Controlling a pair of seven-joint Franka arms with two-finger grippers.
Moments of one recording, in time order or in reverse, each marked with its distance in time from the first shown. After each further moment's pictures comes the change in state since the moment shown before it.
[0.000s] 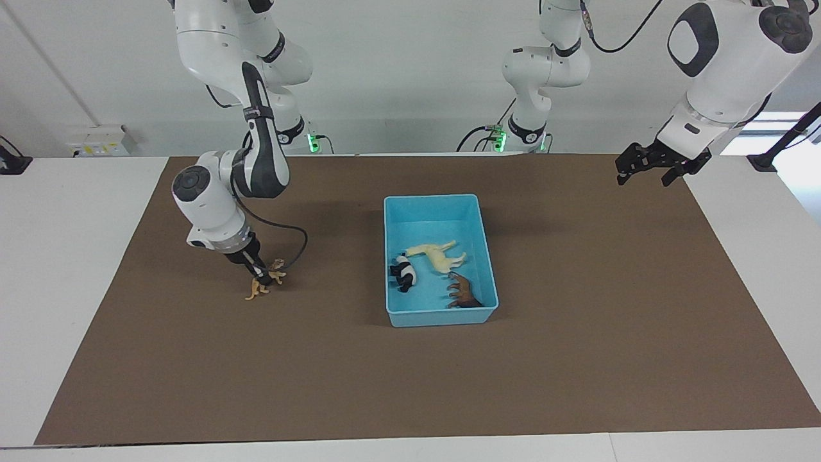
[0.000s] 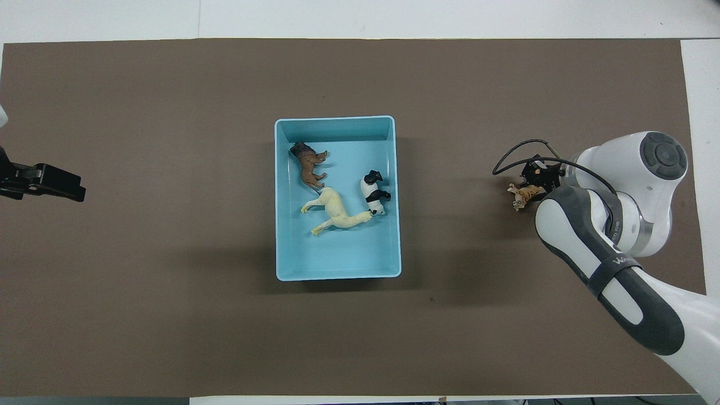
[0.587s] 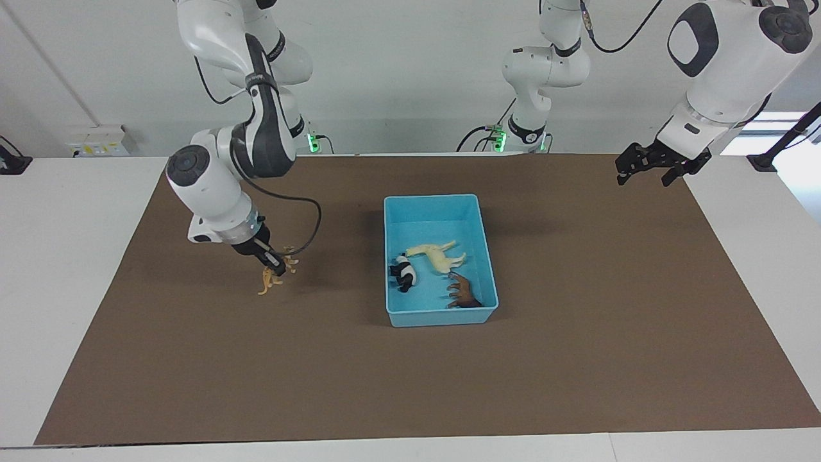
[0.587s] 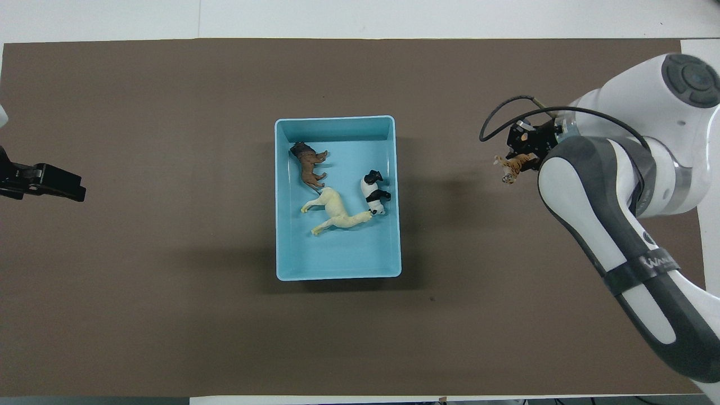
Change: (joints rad) left arm 0.000 0.000 0.000 0.000 0.000 0.000 0.000; right arm 0.075 -0.026 0.052 0.411 0.003 -0.431 -0.021
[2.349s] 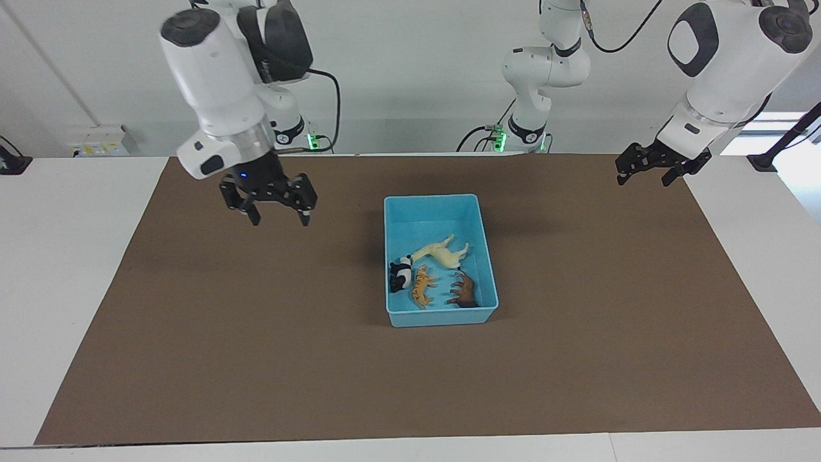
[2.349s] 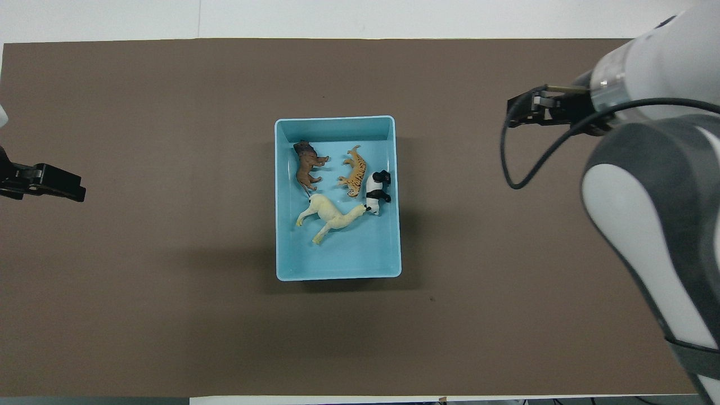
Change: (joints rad) left arm 0.000 0.000 0.000 0.000 0.000 0.000 0.000; right arm 0.030 -0.106 -0.019 0.224 -0.085 -0.219 -0.526
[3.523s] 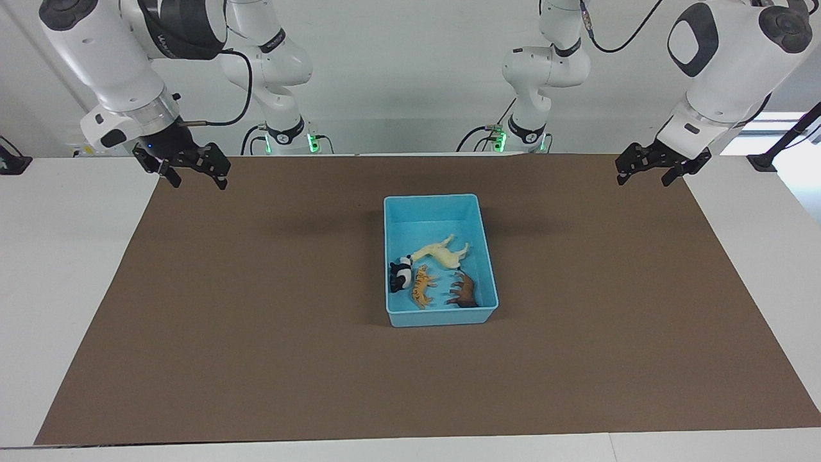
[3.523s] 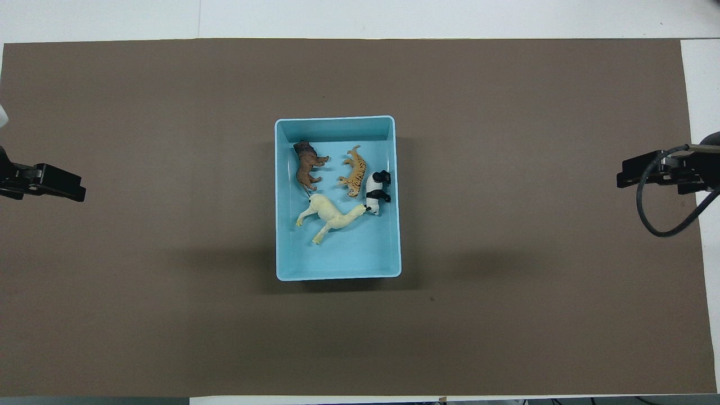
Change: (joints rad) left arm 0.000 0.000 0.000 0.000 0.000 0.000 0.000; right arm -0.160 -0.163 -0.051 -0.217 -0.017 -0.127 -0.208
